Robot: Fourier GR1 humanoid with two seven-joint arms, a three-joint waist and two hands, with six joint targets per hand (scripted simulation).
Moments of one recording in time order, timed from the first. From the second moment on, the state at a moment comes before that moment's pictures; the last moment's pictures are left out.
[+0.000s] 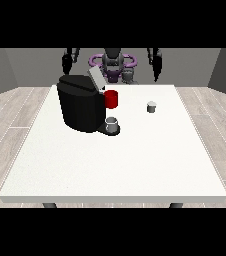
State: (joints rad) left arm -0.04 0.09 0.00 -1.53 0.03 0.00 0.01; right arm -0.01 -0.07 0.01 -1.58 -0.01 -0.02 0.00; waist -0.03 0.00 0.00
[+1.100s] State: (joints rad) left arm -0.26 0.34 0.14 -1.24 -0.04 -0.16 -0.07; right arm -0.04 -0.01 0.00 -1.60 -0.01 -0.10 -0.10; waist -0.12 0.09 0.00
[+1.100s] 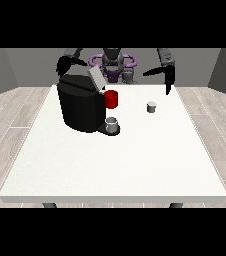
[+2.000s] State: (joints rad) left arm -0.43 0.35 0.08 -0.91 -0.25 -0.12 -0.13; right arm -0.15 -0.03 -0.03 -1.49 -0.01 -0.13 -0.06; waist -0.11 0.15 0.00
